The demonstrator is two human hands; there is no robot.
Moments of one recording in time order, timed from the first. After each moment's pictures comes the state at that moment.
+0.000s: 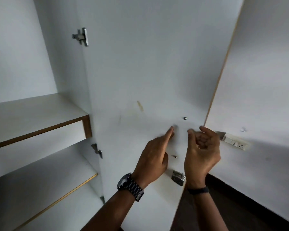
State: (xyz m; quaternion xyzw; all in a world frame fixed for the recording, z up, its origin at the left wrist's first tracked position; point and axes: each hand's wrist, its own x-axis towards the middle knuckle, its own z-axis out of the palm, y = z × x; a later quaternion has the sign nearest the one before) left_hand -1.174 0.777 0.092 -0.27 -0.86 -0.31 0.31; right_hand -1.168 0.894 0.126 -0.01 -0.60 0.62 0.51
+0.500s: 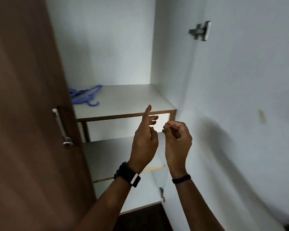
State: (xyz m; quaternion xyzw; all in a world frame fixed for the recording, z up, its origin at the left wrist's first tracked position) left_hand -1.098 0.534 0.105 0.12 -0.79 -0.40 0.44; right_hand -1.146 0.603 0.103 0.20 -0.59 0.77 0.12
